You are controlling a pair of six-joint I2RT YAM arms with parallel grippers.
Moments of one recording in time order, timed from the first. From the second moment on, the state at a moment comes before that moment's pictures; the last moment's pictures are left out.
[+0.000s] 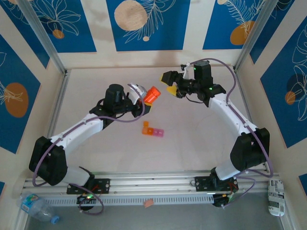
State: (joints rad) left arm -0.55 1.40 1.01 -0.03 0.47 0.14; right arm 0.31 1.51 1.33 -0.32 -0.74 0.93
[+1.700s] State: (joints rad) left arm -0.54 1.44 1.05 0.05 0.60 0.01; right arm 0.35 1.48 1.13 0.08 -0.83 0.84
